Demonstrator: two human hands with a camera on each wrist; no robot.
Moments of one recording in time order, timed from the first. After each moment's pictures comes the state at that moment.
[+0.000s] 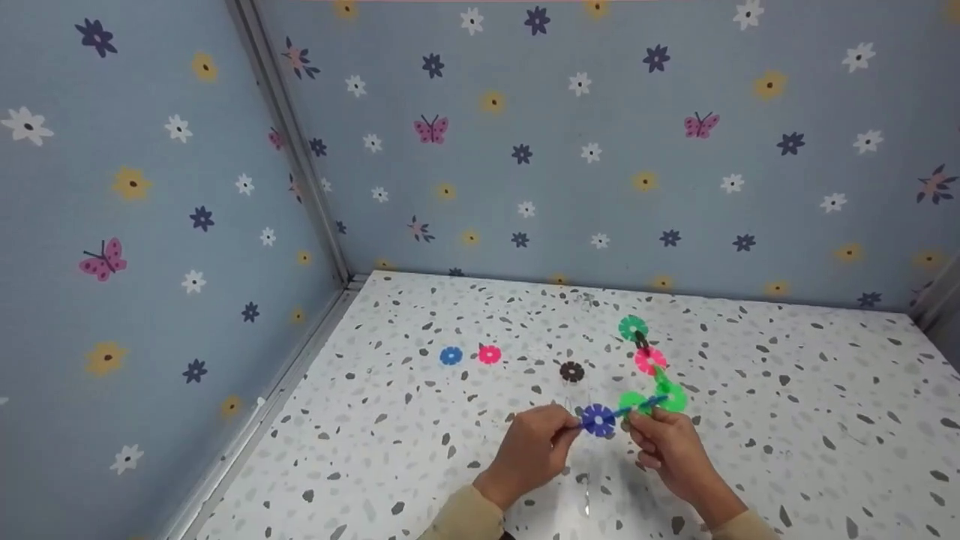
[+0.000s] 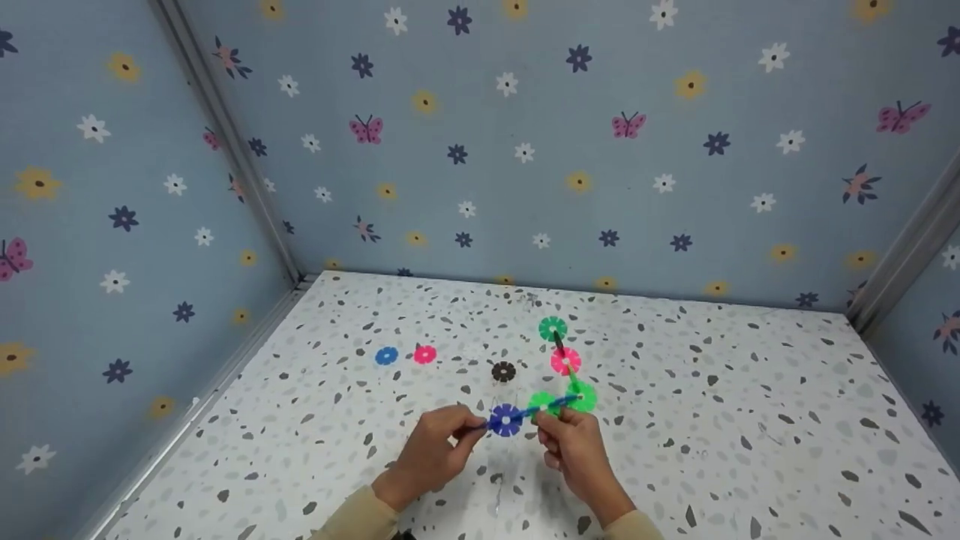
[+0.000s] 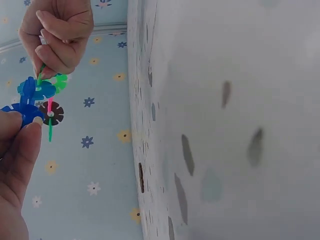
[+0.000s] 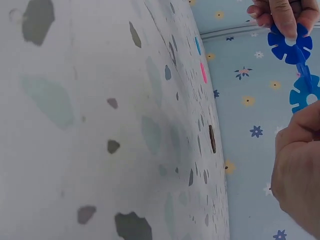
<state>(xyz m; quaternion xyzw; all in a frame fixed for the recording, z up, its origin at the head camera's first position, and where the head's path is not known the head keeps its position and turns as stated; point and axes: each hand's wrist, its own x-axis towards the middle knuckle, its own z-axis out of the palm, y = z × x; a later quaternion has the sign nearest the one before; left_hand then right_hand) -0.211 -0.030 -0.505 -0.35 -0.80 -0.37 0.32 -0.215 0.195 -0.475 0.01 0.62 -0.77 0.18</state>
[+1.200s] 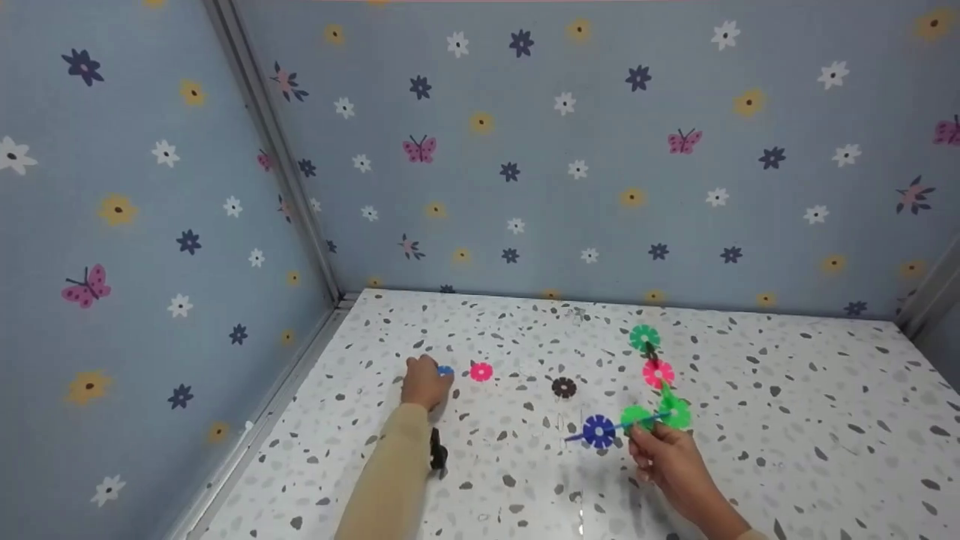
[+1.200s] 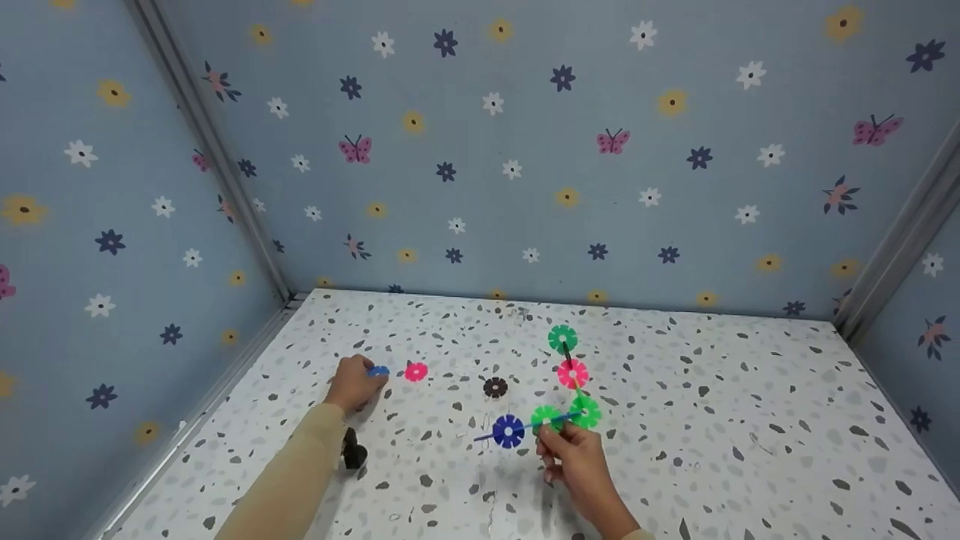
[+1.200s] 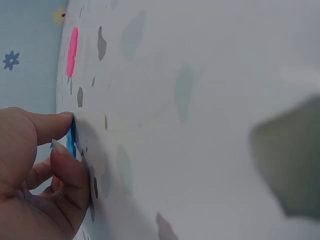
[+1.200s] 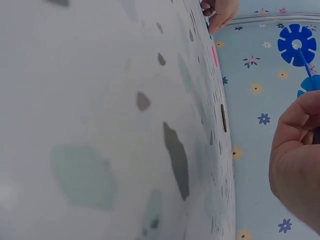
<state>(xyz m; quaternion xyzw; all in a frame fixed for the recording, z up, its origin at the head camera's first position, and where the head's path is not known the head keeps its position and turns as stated) -0.350 -0.175 -0.532 0.10 -0.92 -0.37 0.03 -0.230 0.202 -0.505 0.09 0.64 -0.75 0.12</state>
